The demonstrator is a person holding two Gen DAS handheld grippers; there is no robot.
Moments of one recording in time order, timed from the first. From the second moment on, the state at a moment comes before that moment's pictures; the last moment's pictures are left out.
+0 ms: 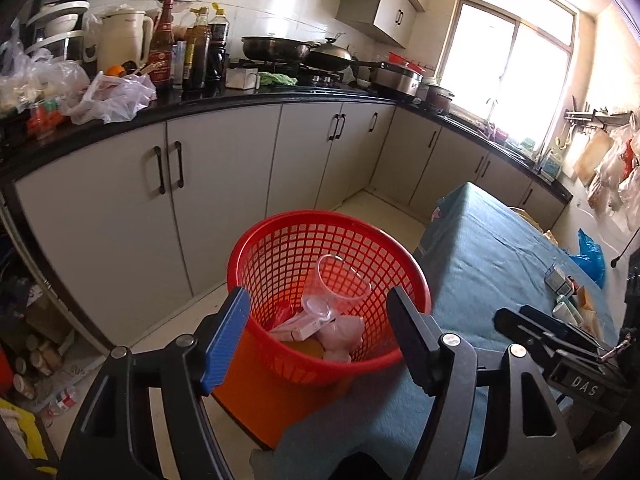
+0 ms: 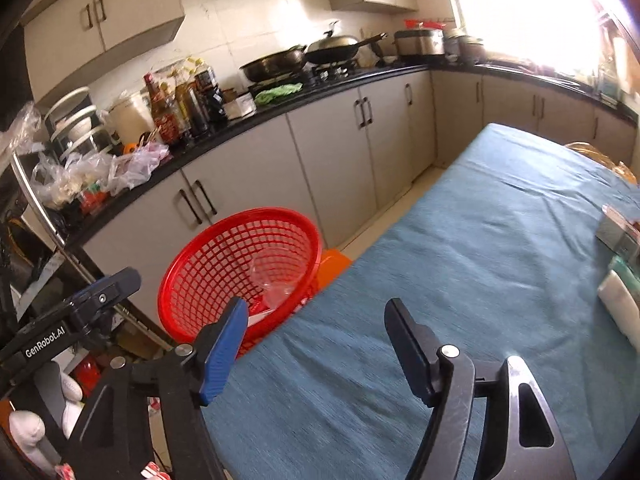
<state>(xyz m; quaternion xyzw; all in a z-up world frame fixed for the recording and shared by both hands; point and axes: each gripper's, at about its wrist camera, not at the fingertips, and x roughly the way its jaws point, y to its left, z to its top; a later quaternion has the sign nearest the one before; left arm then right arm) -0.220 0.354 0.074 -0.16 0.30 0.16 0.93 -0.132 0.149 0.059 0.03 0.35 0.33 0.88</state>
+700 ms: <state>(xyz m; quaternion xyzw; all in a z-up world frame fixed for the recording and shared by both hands) -0.248 0.274 0.081 -0.06 0.29 0.18 0.94 -0.174 0.049 0.061 0.01 0.36 0.24 0.90</state>
